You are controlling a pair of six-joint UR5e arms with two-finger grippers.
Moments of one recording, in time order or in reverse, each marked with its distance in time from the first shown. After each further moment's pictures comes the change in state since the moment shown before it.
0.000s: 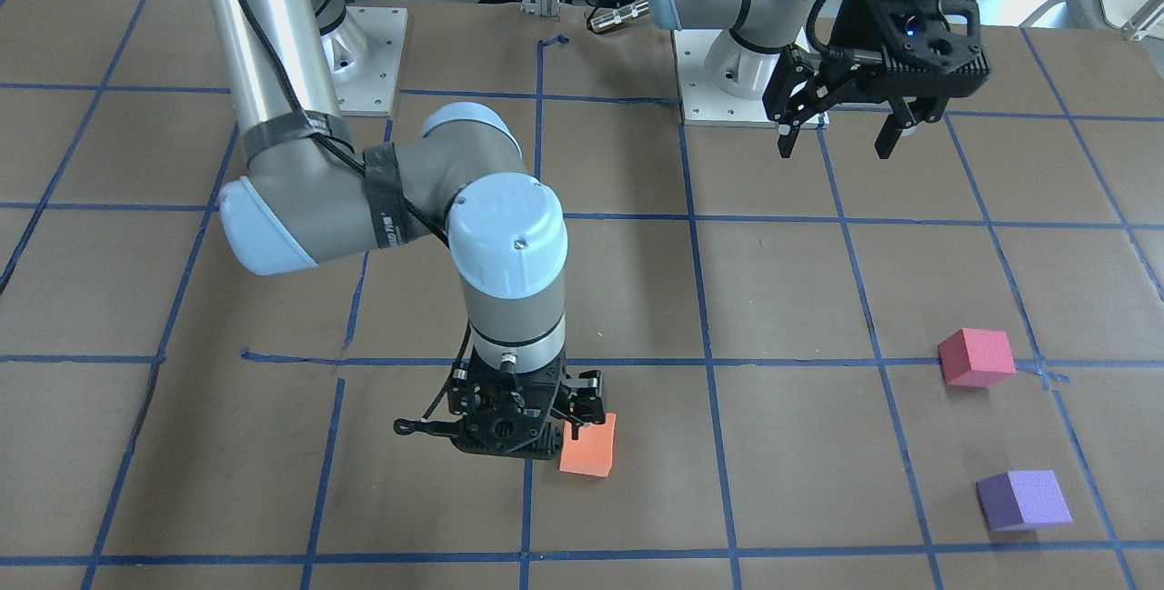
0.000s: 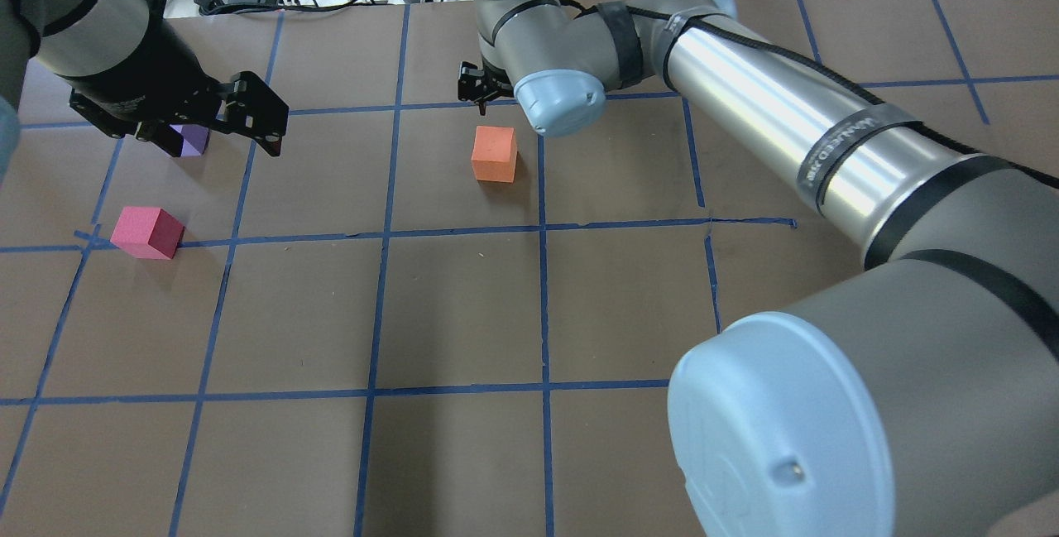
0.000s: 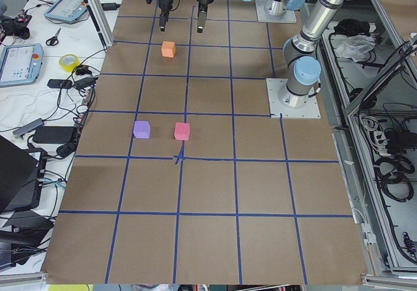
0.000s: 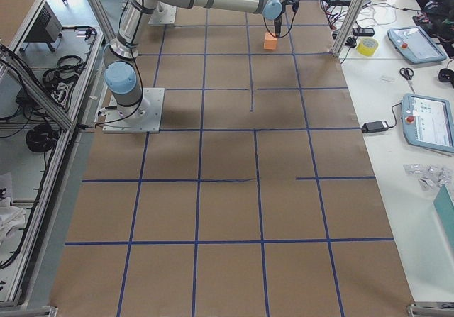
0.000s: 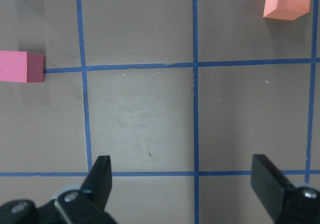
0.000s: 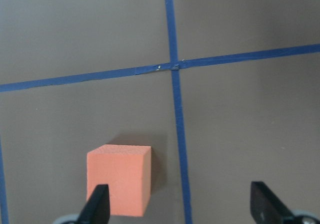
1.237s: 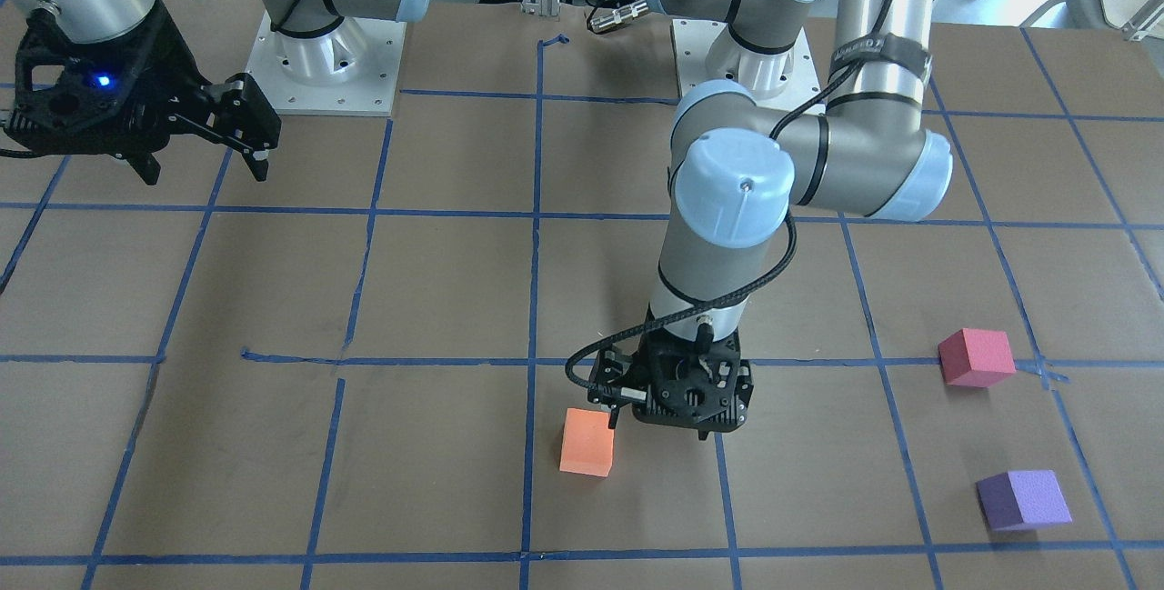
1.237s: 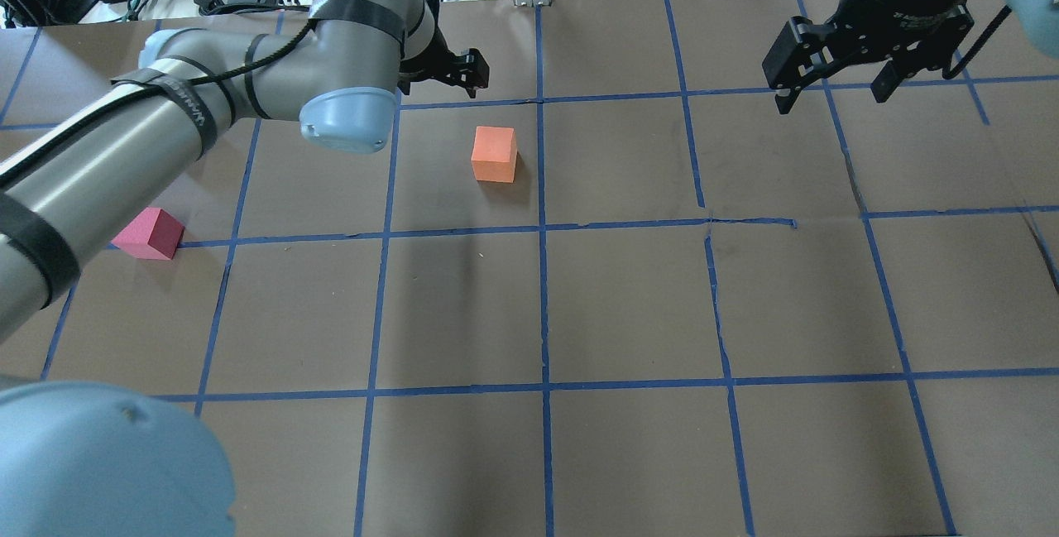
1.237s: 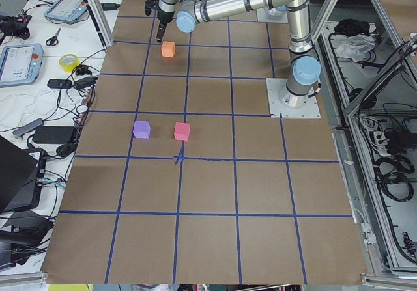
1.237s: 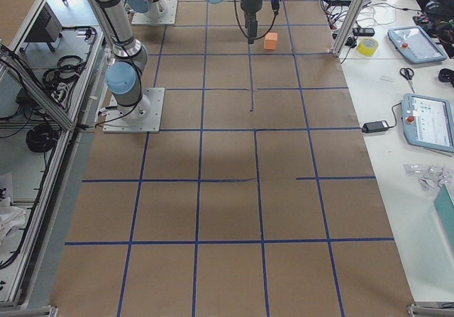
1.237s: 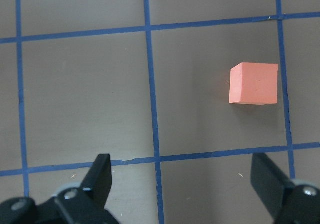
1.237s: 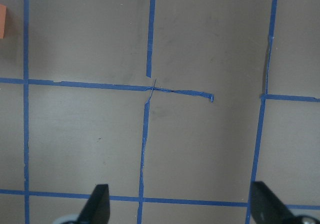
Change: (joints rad) left arm -0.230 -0.601 0.131 0.613 -0.017 -0.132; right arm -0.385 -0.572 0.273 0.452 0.004 -0.536
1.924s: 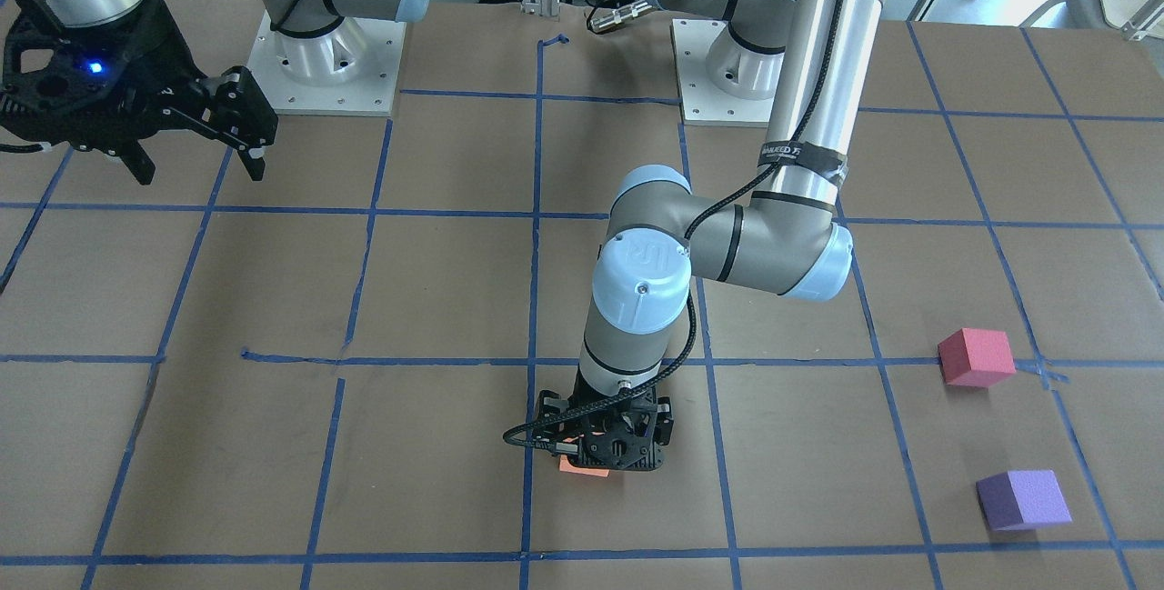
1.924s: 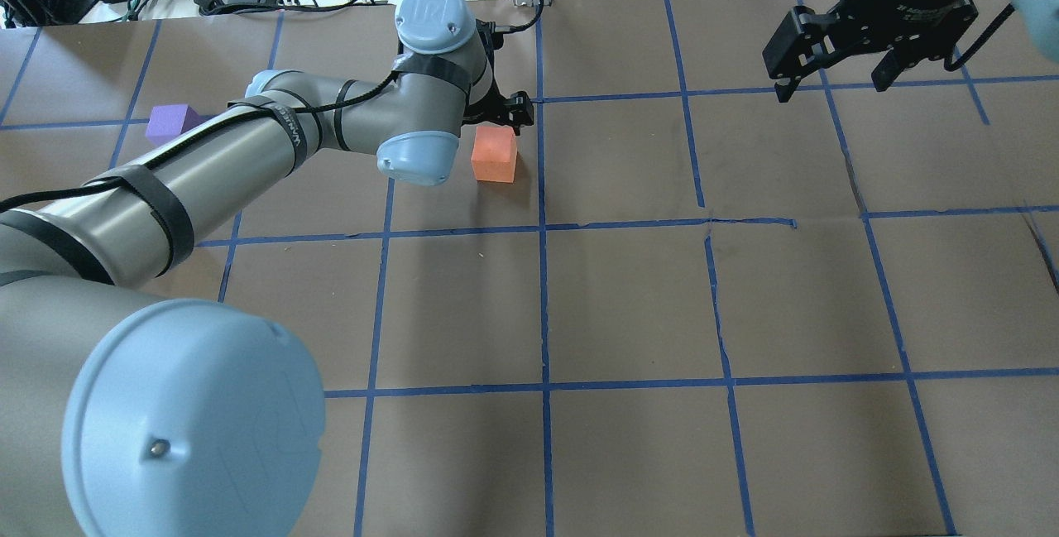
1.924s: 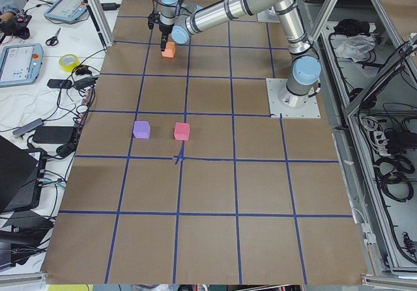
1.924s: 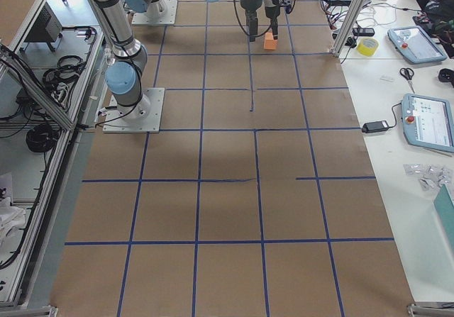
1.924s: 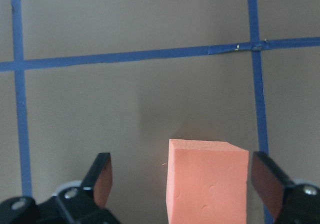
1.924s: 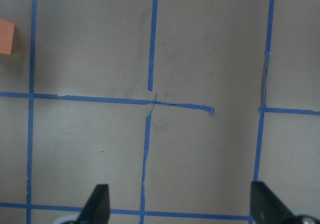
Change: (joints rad) left arm -0.065 -0.148 0.009 0.066 -0.007 -0.148; right arm 0.003 -0.007 0.003 -0.060 0.009 0.007
